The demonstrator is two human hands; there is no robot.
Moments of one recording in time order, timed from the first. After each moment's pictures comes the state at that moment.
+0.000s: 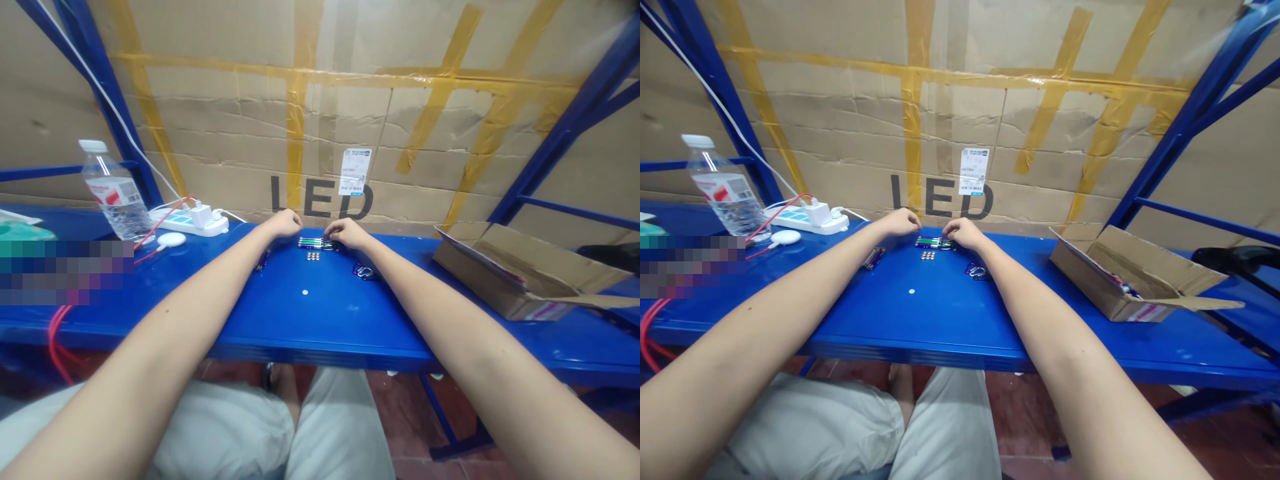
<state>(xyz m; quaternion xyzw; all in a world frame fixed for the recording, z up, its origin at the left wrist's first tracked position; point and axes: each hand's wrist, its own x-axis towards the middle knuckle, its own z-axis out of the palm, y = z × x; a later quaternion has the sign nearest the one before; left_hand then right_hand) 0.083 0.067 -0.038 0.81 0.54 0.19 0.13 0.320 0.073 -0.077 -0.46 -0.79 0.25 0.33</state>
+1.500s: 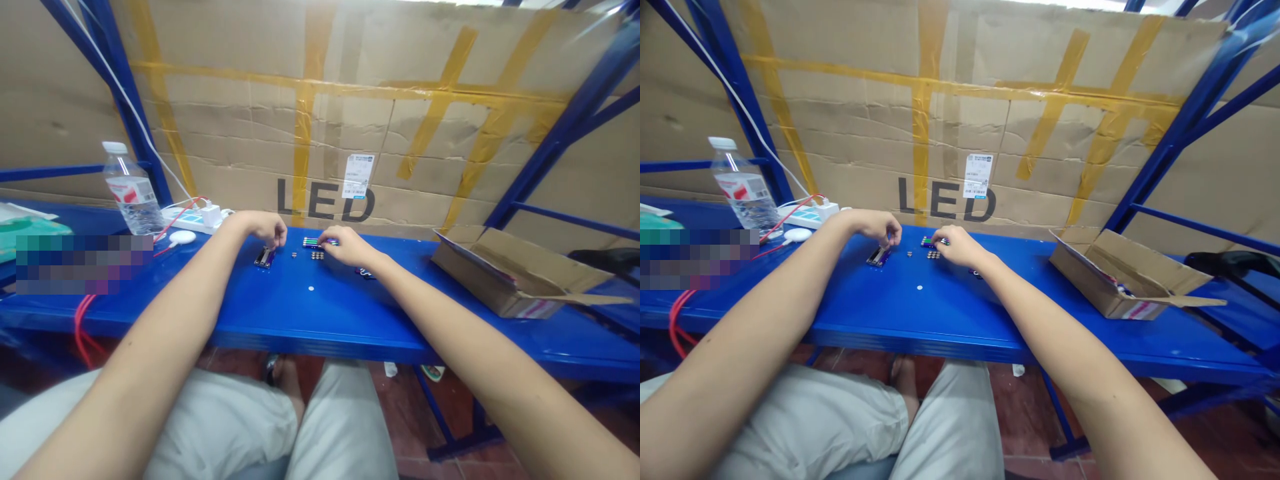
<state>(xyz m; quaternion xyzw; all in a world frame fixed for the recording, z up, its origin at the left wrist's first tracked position) 0.025 0.017 0.002 0.85 0.49 -0.04 0.18 0.285 -0.027 -0.048 -0.38 -0.89 0.01 0.26</state>
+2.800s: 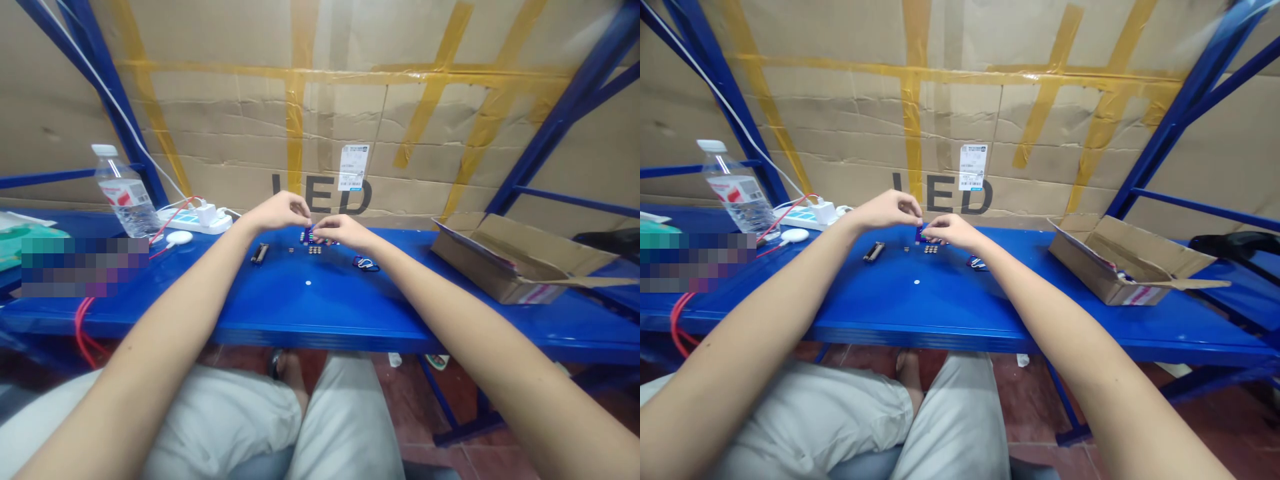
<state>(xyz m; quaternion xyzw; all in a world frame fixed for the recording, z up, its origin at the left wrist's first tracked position) 0.069 -0.012 0.007 0.85 0.39 0.28 0.20 0.283 -0.030 -0.036 -0.39 -0.80 0.32 0.34</state>
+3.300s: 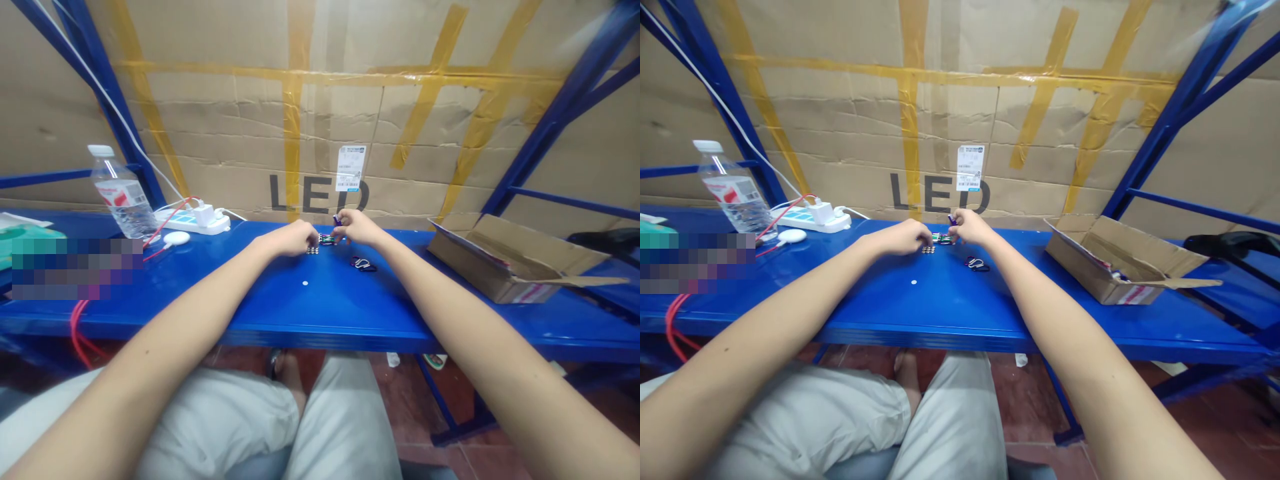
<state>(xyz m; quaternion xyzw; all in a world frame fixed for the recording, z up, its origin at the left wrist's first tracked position) 0.100 -0.012 -0.035 0.92 0.36 0.12 0.07 0.315 -0.002 -0.042 -0.50 -0.73 0.30 0.35</state>
